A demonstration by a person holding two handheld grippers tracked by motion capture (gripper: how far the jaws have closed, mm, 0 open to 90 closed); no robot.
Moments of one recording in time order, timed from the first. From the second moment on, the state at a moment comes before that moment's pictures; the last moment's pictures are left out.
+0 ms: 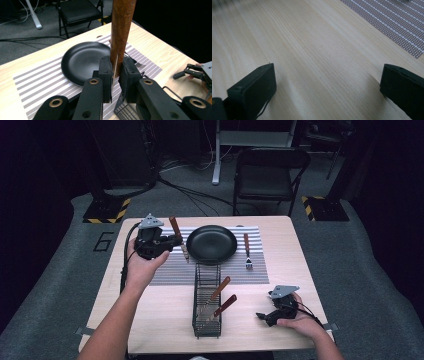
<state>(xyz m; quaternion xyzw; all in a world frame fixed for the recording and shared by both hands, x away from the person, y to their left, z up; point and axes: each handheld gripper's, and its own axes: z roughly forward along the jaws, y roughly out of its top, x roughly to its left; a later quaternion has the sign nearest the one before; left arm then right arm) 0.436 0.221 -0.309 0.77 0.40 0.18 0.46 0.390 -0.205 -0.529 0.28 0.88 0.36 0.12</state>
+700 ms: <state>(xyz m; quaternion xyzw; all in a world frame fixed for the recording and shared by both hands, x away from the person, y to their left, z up) 0.450 0.246 -0.351 0.76 0.45 0.19 0.43 0.390 -0.205 -0.529 0.28 0.88 0.36 0.12</state>
